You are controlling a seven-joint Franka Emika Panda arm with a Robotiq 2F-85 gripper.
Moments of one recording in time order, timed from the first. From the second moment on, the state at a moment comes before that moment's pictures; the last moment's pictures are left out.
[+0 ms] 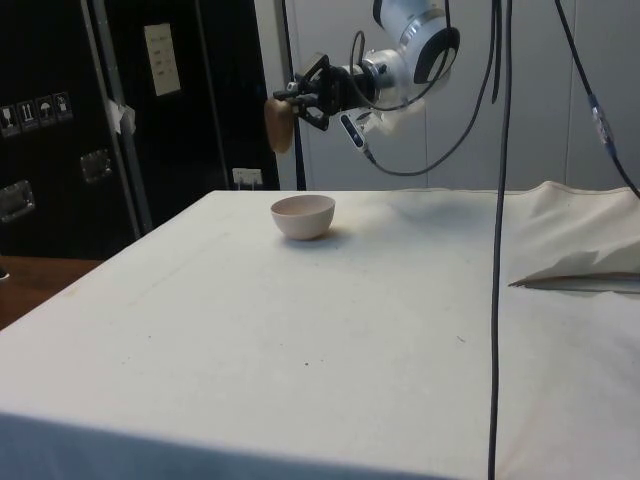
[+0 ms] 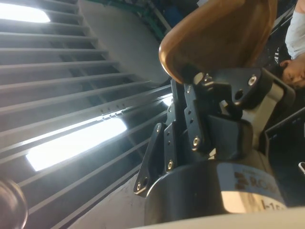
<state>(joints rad) -0.09 0.75 -0.77 -1.89 1.86 1.16 -1.04</state>
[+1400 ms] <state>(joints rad) -0.02 0.69 -0.77 -1.98 1.81 1.19 -1.18</state>
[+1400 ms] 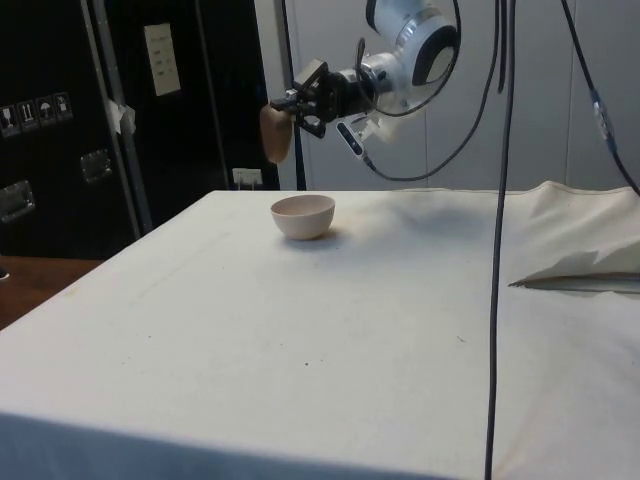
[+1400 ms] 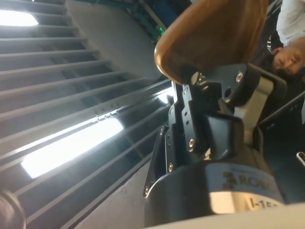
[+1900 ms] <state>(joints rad) 0.04 0.62 -0.76 -2.04 1.76 1.28 -1.26</state>
